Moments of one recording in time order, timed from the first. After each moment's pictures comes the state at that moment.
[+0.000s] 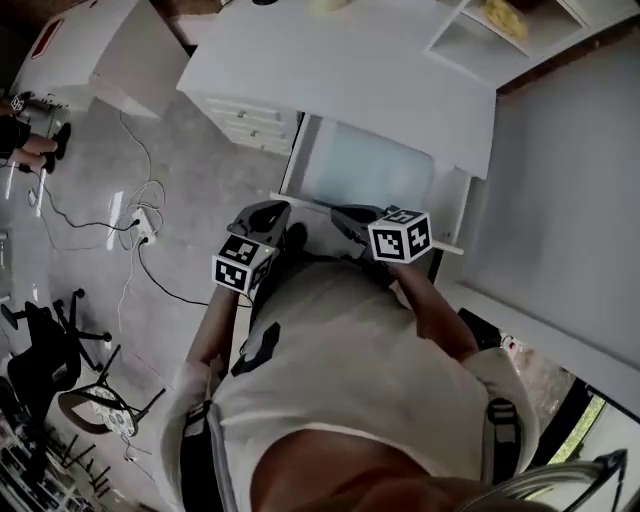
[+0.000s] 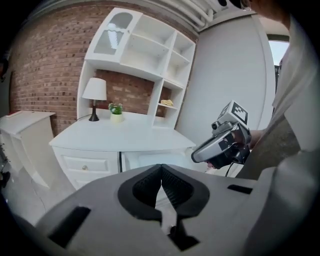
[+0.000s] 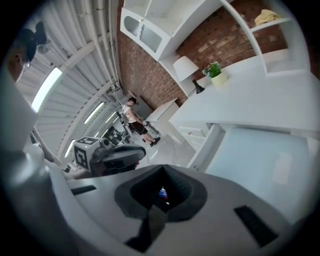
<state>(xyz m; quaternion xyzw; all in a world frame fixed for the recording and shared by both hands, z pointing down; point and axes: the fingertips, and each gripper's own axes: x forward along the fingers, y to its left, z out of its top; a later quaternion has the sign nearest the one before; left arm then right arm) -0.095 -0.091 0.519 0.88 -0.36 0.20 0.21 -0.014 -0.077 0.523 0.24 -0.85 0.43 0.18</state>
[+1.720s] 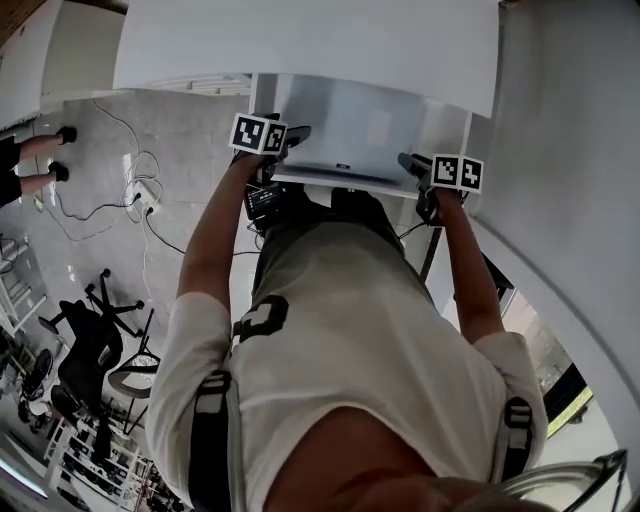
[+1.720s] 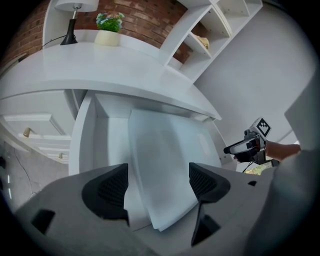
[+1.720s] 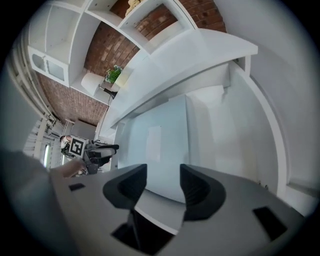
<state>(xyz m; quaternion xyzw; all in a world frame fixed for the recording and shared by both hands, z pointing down) 0.019 -0.225 0.721 0.78 -0.26 0.38 0.43 0.270 -0.114 0.698 0.44 -0.61 0.63 0.20</state>
